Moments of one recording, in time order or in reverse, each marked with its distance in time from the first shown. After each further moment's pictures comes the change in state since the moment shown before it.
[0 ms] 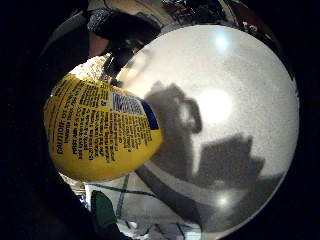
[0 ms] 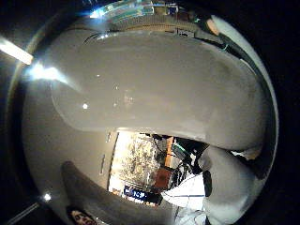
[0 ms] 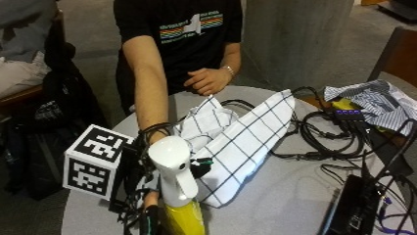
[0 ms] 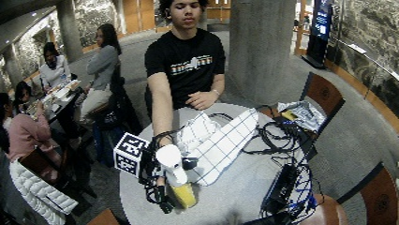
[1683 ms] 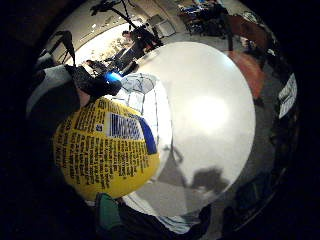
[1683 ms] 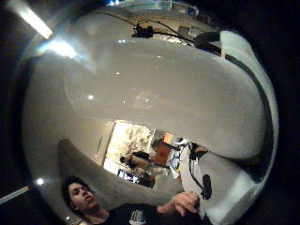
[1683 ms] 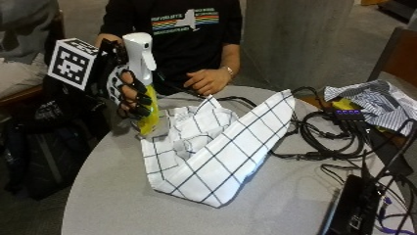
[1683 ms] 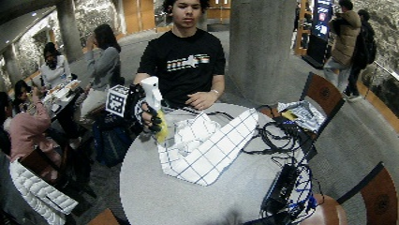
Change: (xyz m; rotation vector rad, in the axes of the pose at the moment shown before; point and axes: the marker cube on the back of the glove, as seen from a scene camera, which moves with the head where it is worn) arm -0.043 0.215 -0.158 -0.072 0.104 -0.181
